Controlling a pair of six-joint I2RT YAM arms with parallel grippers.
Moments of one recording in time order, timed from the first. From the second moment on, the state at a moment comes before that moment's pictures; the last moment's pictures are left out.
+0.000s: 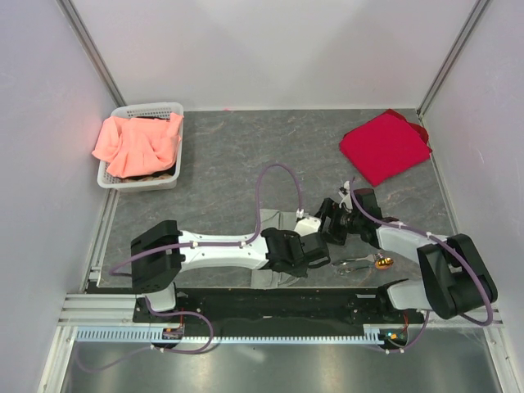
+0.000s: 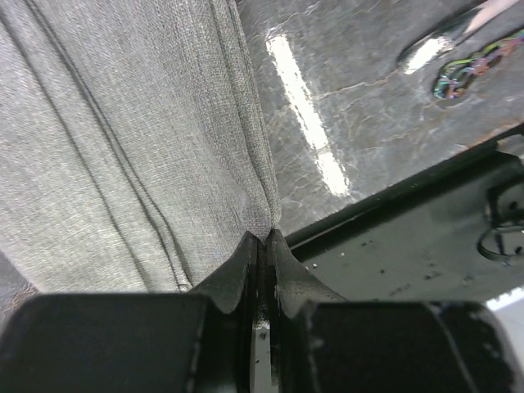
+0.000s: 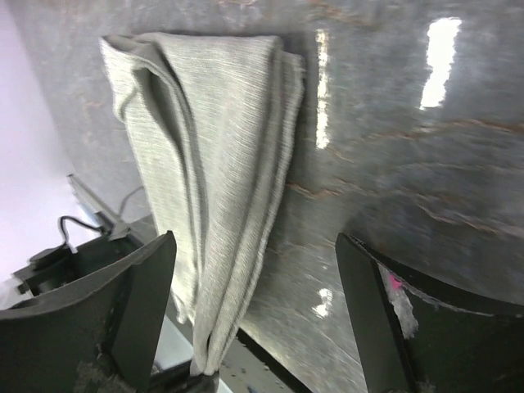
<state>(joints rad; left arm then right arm) -1.34 1.75 1.23 -0.63 -0.29 -0.88 0.29 1.33 0.45 0.03 -0.56 0.75</state>
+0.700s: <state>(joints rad) -1.32 1.73 1.19 -0.57 -0.25 -0.88 0.31 1.54 0.40 0.41 -0.60 0.93</state>
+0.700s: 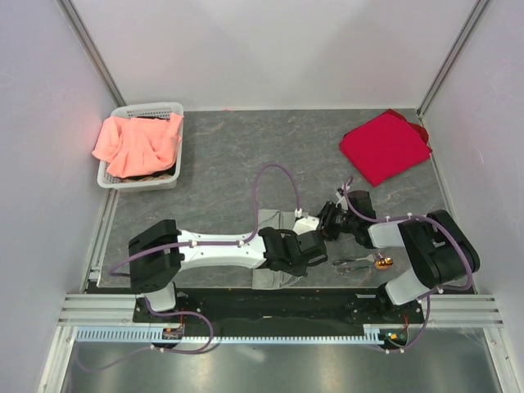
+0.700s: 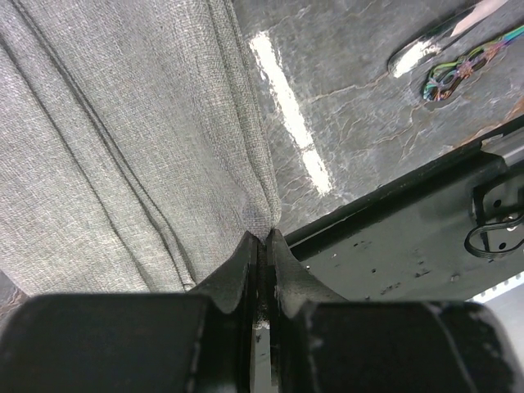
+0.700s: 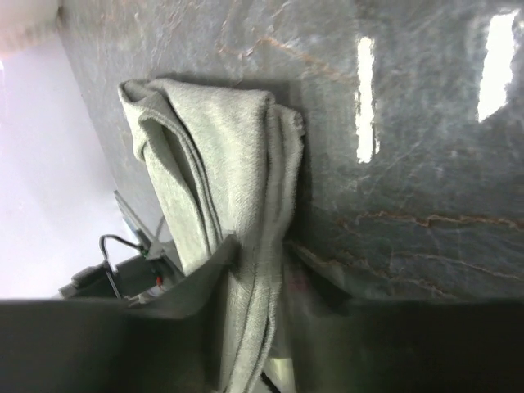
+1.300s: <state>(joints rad) -0.98 1.39 0.93 -0.34 -0.07 -0.83 0.32 1.59 0.48 0.35 -0.59 0.88</state>
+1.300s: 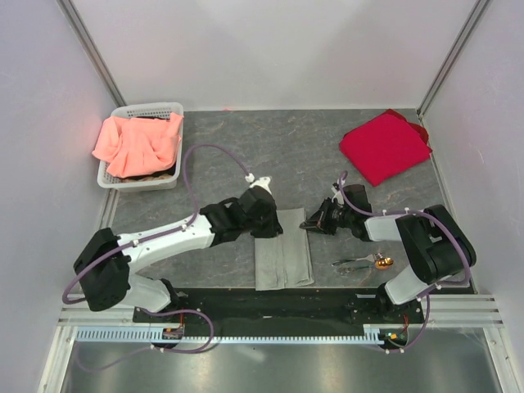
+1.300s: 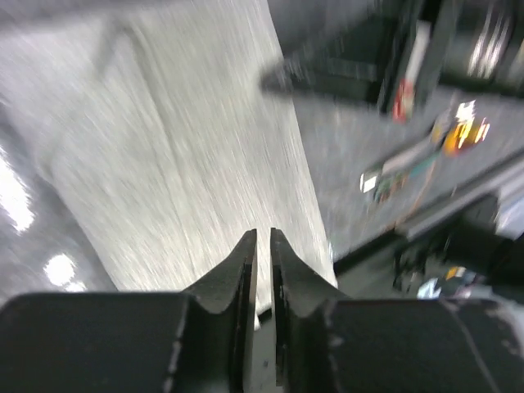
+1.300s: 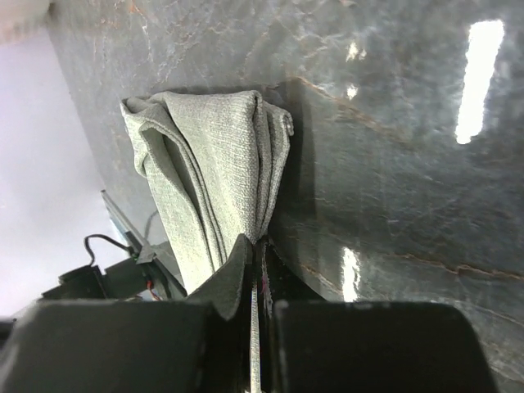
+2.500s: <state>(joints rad) -0.84 1.76 0.94 -0.04 -0.01 -0.76 0.53 1.49 0.59 0.25 -0.32 1.13</state>
